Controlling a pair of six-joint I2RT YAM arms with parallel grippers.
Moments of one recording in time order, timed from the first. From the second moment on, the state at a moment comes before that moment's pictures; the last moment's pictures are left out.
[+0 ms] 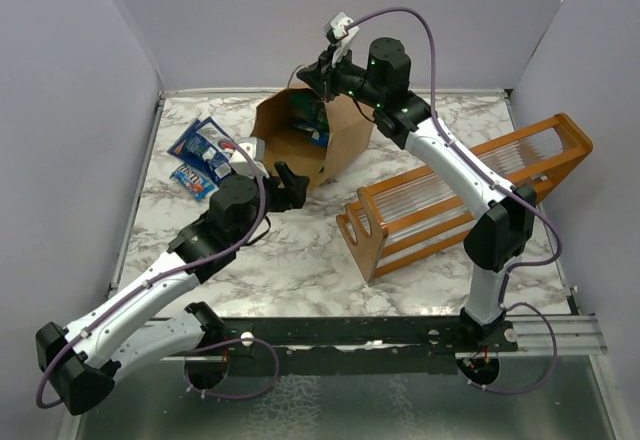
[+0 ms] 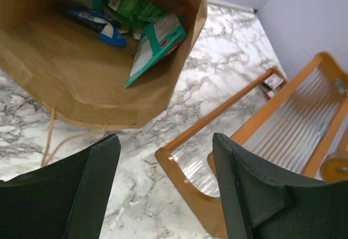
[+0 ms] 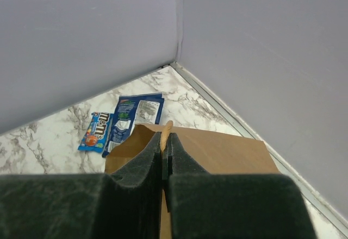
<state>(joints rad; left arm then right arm) -0.76 0.87 0.84 -0.19 -0.36 -0.58 0.62 1.90 1.92 0.01 -0.38 -0.03</state>
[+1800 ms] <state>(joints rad) -0.70 1.66 0.87 0.73 -0.03 -0.12 0.44 1.79 1.87 -0.10 -0.74 0.13</state>
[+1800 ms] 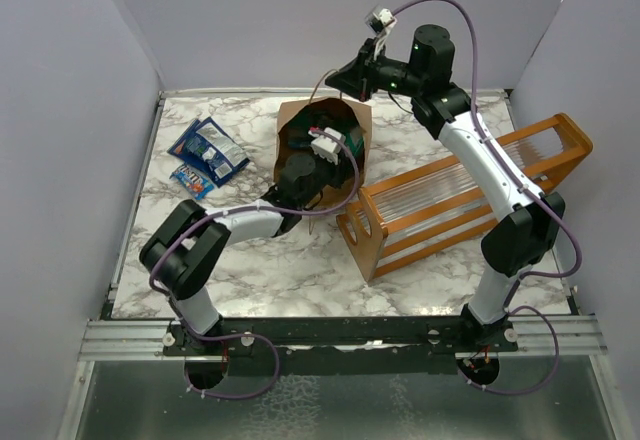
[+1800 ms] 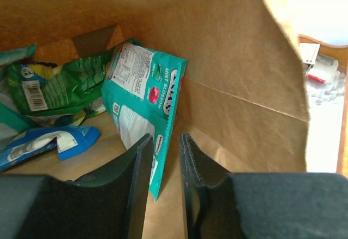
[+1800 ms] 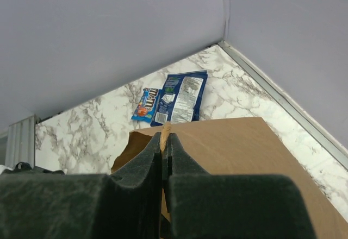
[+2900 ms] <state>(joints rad) -0.71 1.57 0.91 0.59 -0.07 0.01 0.44 1.74 1.79 -0.02 -0.70 0.15</state>
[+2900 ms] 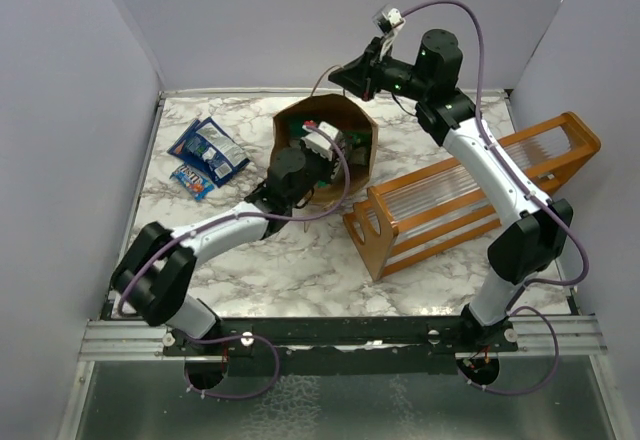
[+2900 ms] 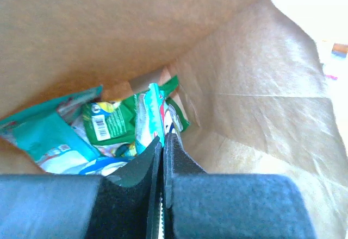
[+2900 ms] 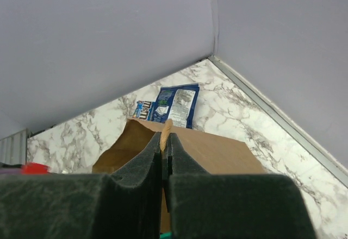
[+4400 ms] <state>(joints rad) -0.65 0.81 0.94 -0.35 -0.92 0.03 0.44 1.63 1.60 0.08 -0.66 0.12</state>
